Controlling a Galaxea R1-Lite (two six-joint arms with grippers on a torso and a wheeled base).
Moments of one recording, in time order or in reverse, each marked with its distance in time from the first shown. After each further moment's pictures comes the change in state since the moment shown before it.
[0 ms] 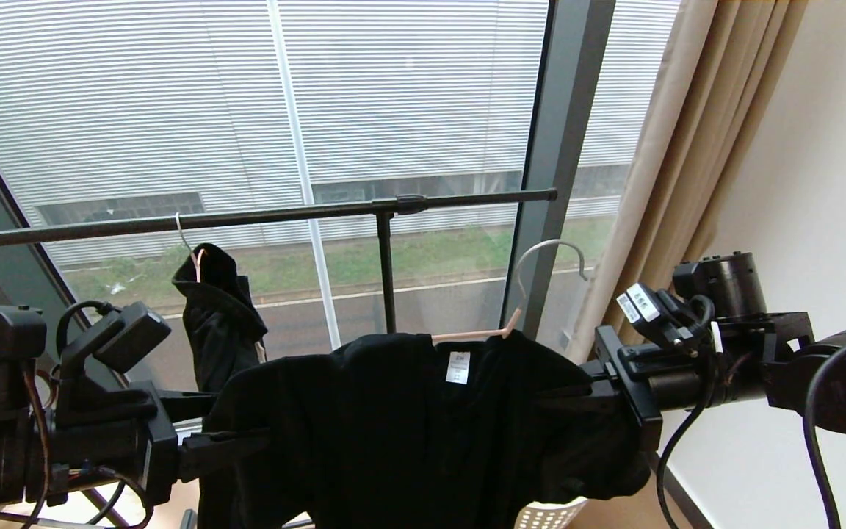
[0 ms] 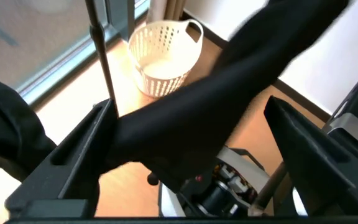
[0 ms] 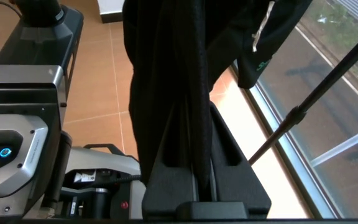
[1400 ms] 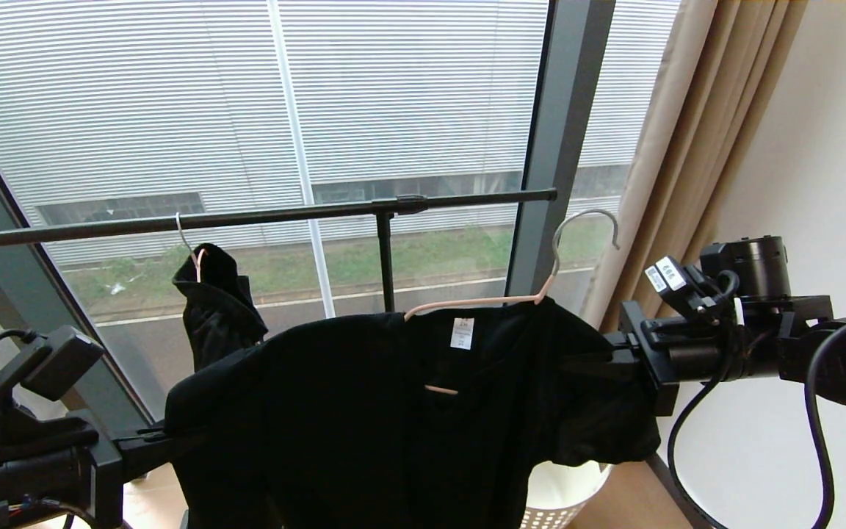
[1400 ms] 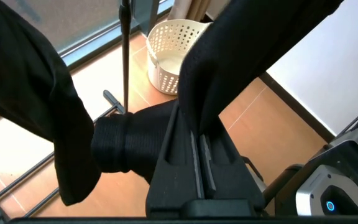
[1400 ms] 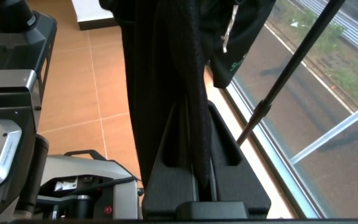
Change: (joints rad) left arm 0.139 -0.118 0.107 -0.009 0.000 -0.040; right arm -0.121 0.018 -0.053 -0.006 0.042 0.000
